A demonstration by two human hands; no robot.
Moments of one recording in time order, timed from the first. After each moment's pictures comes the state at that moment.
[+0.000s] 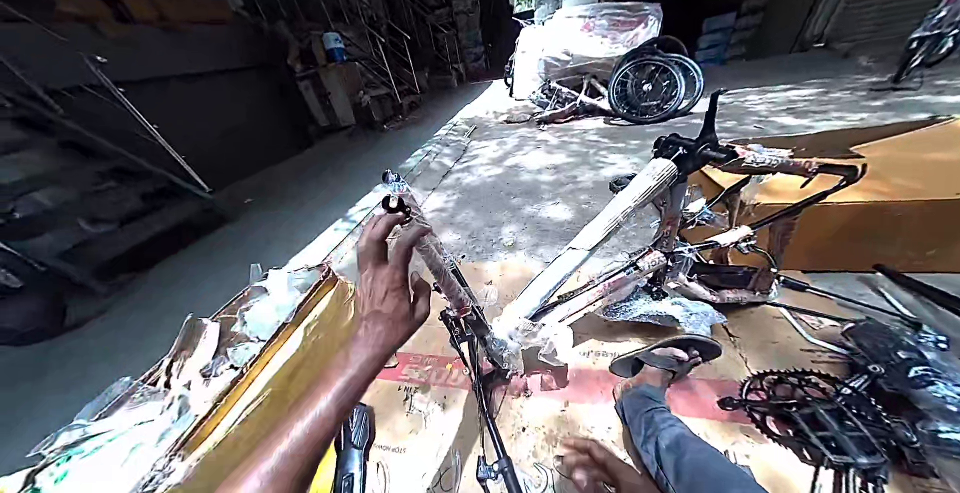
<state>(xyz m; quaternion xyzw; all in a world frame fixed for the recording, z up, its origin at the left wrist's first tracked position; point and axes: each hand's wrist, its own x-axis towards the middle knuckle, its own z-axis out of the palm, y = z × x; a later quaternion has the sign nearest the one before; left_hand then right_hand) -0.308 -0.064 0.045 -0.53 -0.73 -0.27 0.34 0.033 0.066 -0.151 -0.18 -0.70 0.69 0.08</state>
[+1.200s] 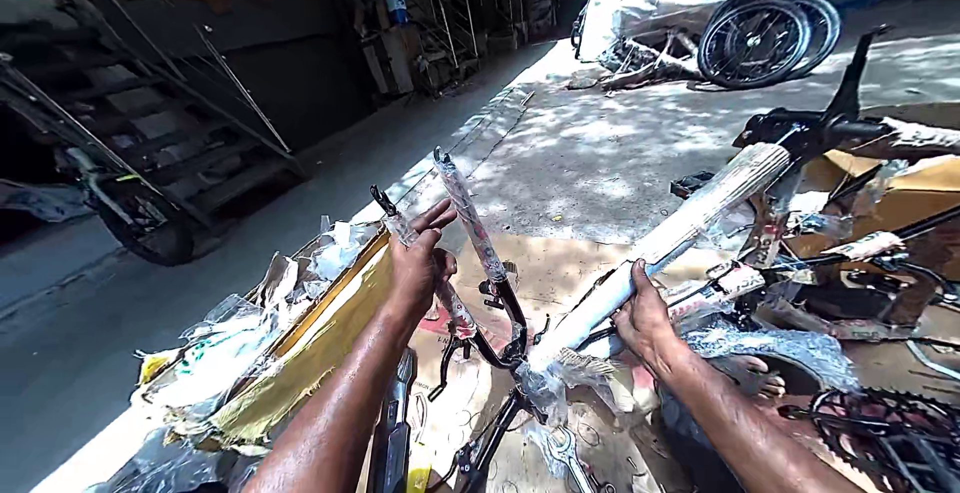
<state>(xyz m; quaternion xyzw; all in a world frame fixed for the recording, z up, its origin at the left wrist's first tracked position) -0.271 -0.081 0.043 -0.27 -0.61 -0.75 -0.06 -0.124 0.185 -0.110 -0.27 -0.37 0.82 0.34</state>
